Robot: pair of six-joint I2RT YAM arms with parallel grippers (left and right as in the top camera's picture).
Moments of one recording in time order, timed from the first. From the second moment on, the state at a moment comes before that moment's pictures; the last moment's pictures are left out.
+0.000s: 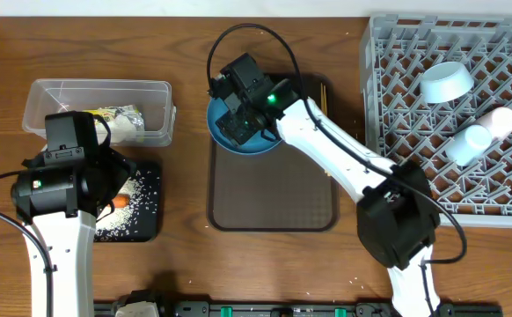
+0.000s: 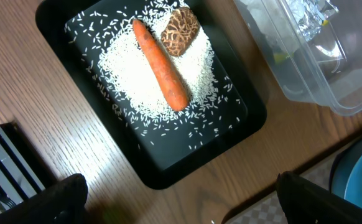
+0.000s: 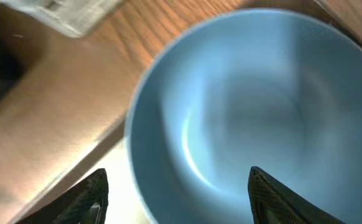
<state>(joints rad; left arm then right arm) 0.17 1.15 1.20 -1.29 -0.21 -0.83 0.71 2.13 1.84 -0.77 -0.12 -0.06</state>
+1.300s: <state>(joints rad) 0.17 1.15 1.20 -1.29 -0.21 -0.83 0.77 2.31 2.11 -1.03 -0.06 0.00</state>
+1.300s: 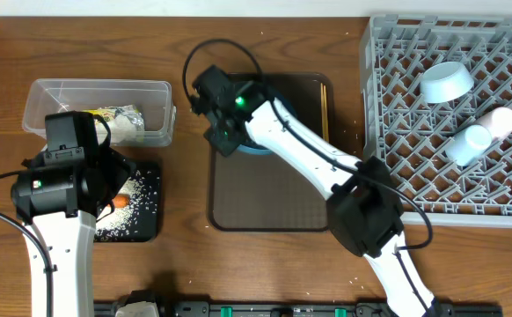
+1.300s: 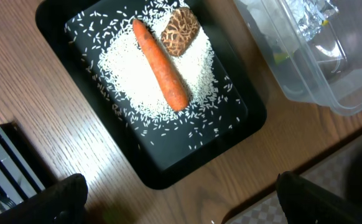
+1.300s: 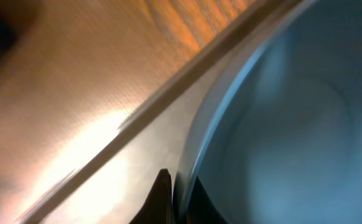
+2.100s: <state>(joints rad) 0.17 1.15 1.20 -1.29 -0.21 -0.83 -0.20 2.06 2.31 -1.27 -0.64 0.19</state>
